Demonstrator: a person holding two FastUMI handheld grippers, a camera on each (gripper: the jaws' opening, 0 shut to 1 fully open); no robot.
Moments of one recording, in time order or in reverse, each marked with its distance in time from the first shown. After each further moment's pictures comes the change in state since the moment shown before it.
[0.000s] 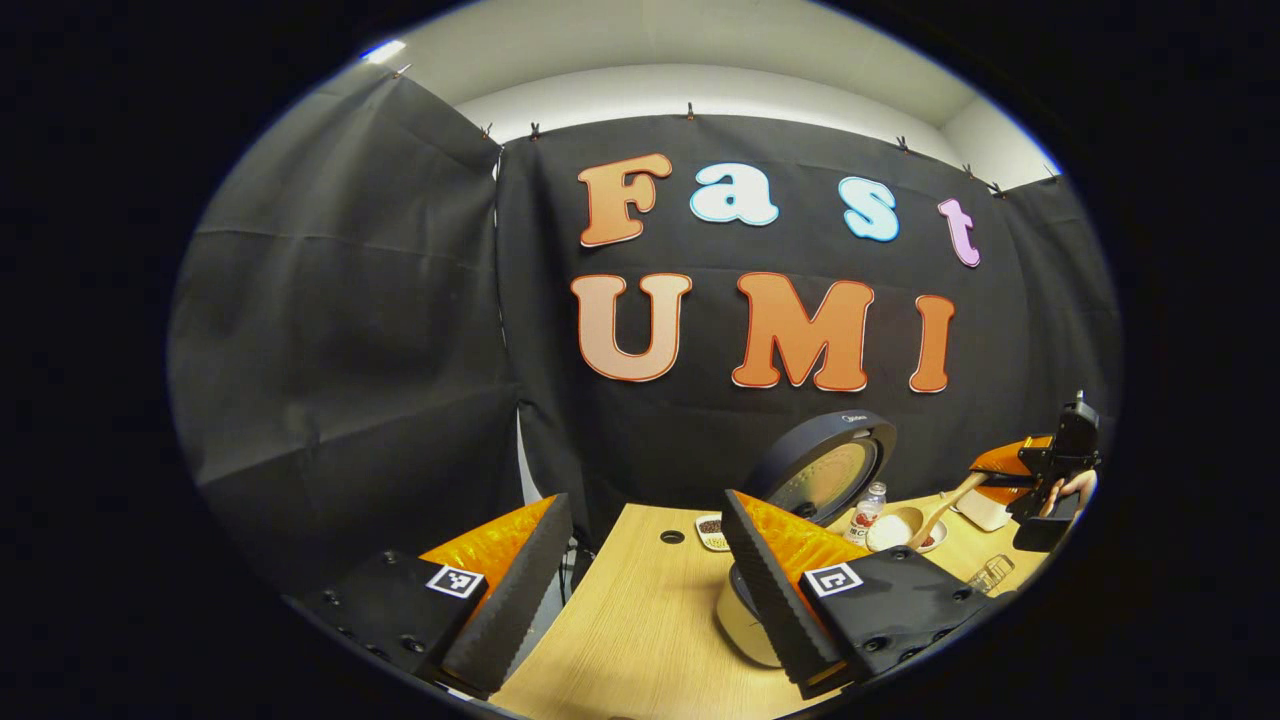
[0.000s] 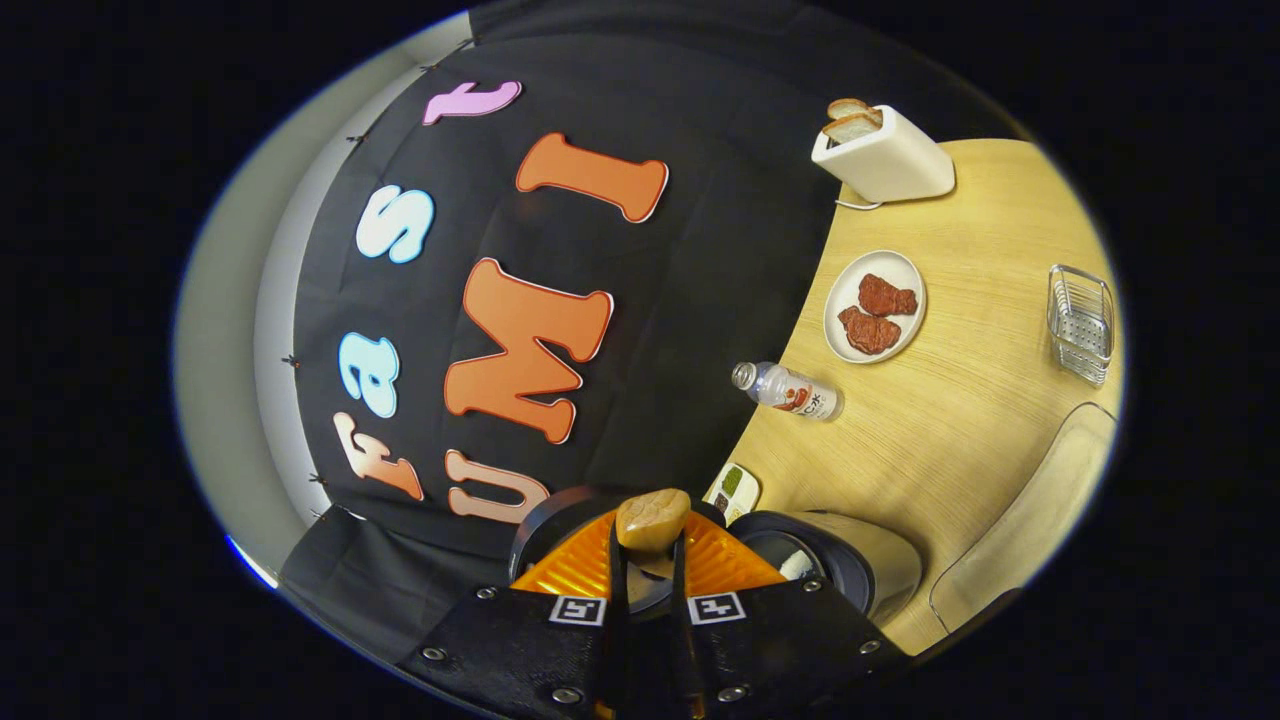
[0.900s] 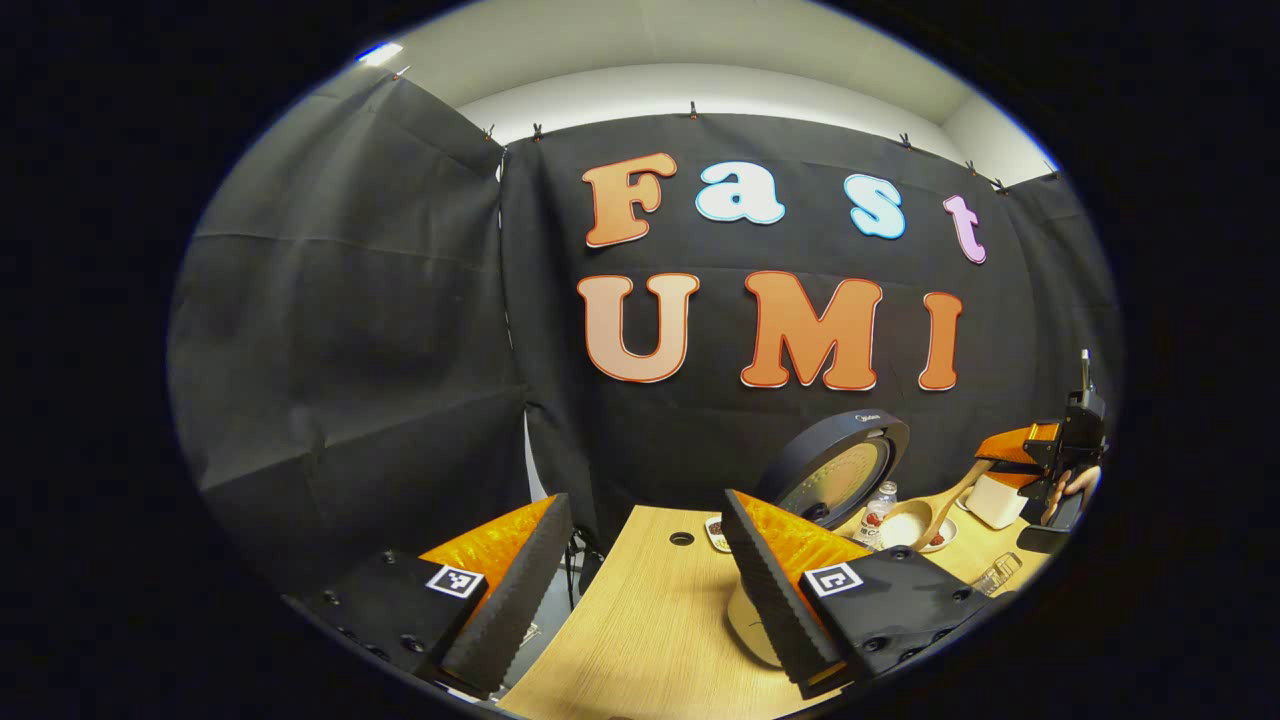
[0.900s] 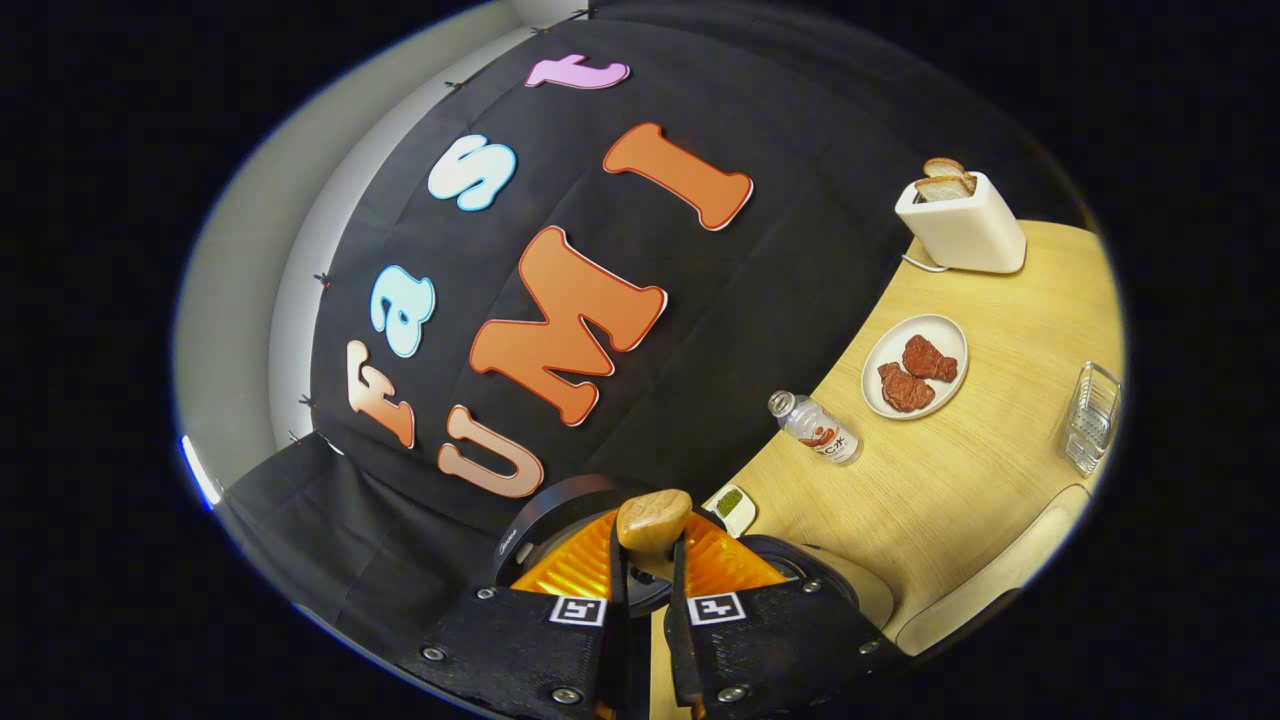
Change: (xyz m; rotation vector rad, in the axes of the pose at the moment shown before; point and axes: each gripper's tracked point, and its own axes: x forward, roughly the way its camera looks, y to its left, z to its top) left arm 0.005 0.006 0.003 0.014 -0.006 0.016; right arm 0.002 0.026 -0.005 -0.263 -0.028 0.045
